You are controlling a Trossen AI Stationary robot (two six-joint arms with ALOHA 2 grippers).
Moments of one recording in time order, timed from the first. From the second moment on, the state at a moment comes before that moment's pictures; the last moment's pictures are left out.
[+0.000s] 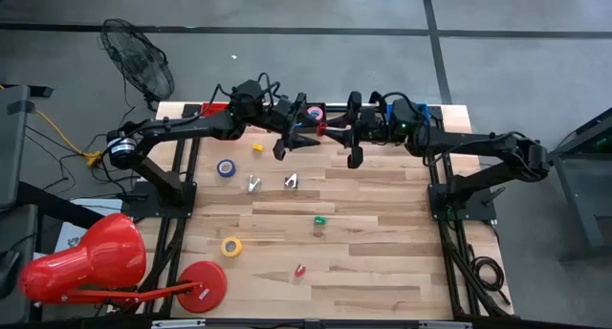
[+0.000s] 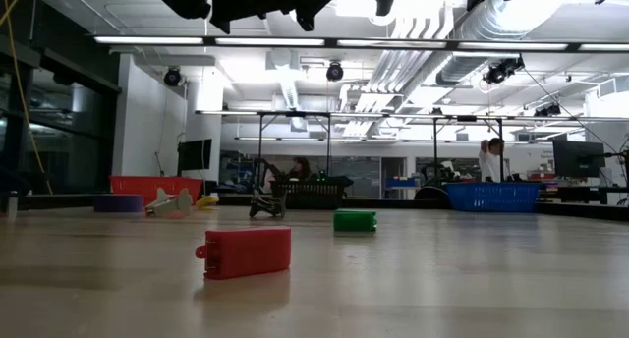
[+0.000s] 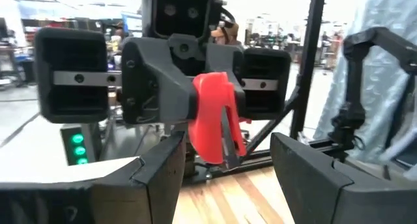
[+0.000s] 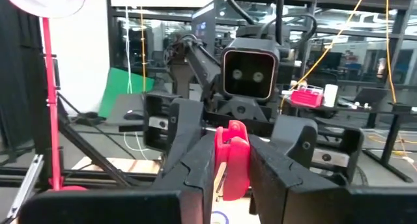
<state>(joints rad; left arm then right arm) 0.41 1.52 1.15 0.52 0.73 -0.06 -0.29 1.30 0.95 0.51 -0.29 -0.04</state>
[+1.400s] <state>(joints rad) 0.41 1.52 1.15 0.46 0.64 -0.11 -0.28 1.36 0.95 0.51 -0.22 -0.06</state>
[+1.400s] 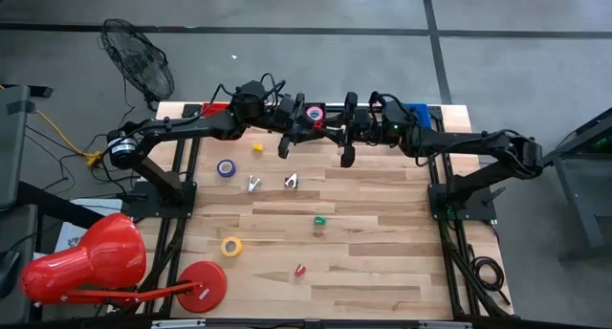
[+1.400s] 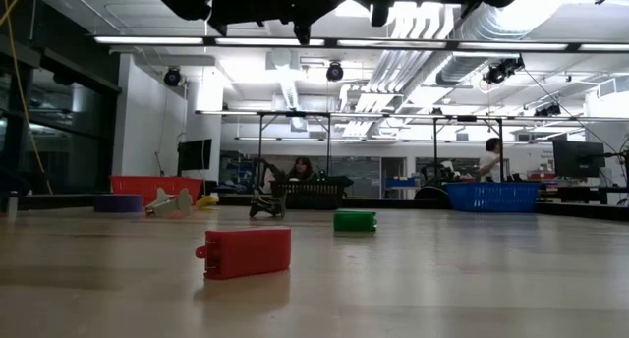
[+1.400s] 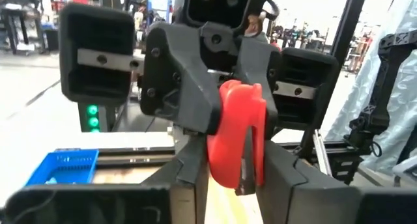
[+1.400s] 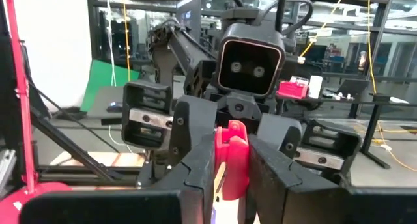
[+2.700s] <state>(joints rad) 0.41 1.52 1.15 0.42 0.57 -0.11 -0.28 1.33 0.95 0.51 -0.24 0.04</state>
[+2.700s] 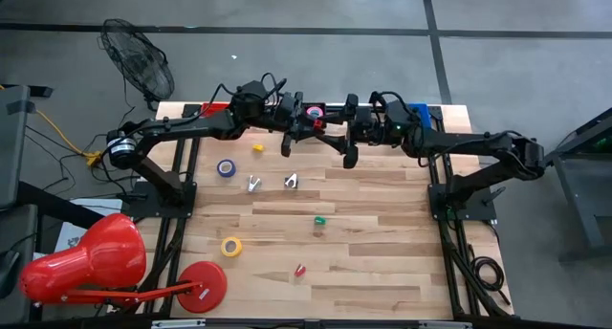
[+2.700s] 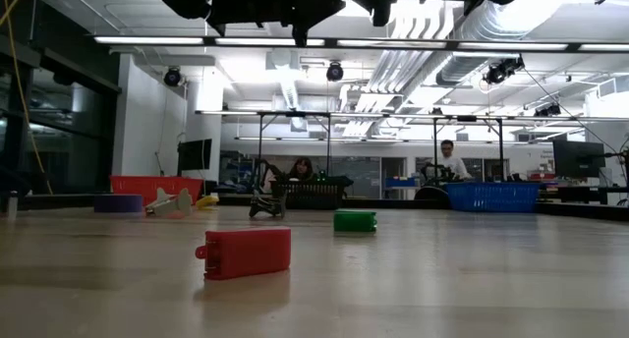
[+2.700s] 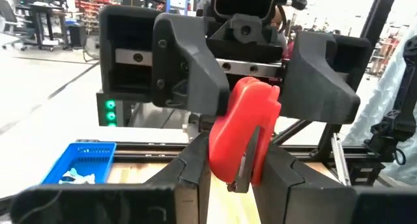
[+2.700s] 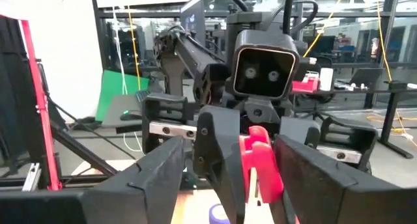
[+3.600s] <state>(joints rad) 0.71 1.52 1.15 -0.27 0.03 0.04 -0.28 1.05 0.95 0.18 0.19 0.02</state>
